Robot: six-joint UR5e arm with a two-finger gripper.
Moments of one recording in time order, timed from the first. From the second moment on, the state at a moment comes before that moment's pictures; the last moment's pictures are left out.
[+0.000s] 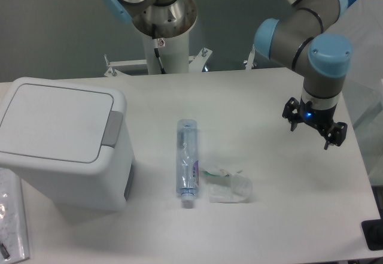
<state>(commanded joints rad) 2.78 -1.99 -1.58 -0.95 1.59 1.50</state>
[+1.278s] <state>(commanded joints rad) 2.69 -1.93 -1.63 -0.91 1.21 0.99</state>
